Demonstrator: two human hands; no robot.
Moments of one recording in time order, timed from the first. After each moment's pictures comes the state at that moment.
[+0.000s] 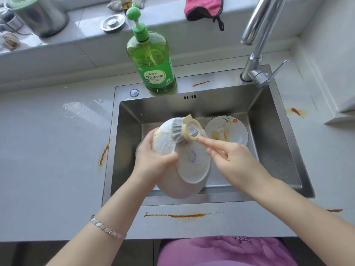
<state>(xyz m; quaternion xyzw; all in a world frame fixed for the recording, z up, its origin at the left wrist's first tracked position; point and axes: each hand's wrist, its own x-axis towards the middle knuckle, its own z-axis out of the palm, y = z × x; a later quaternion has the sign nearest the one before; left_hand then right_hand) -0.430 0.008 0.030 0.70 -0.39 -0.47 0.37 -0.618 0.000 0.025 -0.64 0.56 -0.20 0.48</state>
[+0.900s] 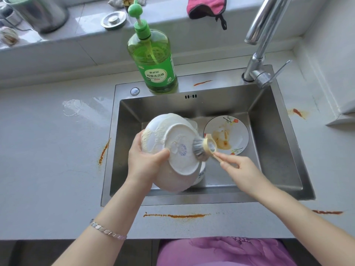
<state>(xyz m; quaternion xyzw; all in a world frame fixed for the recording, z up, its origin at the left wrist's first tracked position) -0.421 0.009 0.020 0.74 -0.32 -0.42 0.42 -0.637 0.009 -0.021 -0.53 0.60 -0.17 0.57</state>
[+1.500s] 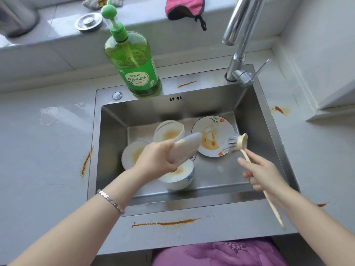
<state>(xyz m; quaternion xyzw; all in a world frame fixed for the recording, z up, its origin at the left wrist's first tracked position) -0.440 -0.033 -0.014 0.63 -0.72 -0.29 0.00 -0.697 0.009 -0.041 -0.25 0.72 -0.27 0.59</state>
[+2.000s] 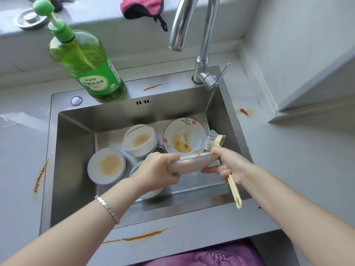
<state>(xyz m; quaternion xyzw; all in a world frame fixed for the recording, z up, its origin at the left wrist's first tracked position) -0.515 -0.037 -0.055 0.51 -0.79 -0.34 0.09 -0.720 -0.042 -0.043 -0.09 0.70 -0.18 0.69</state>
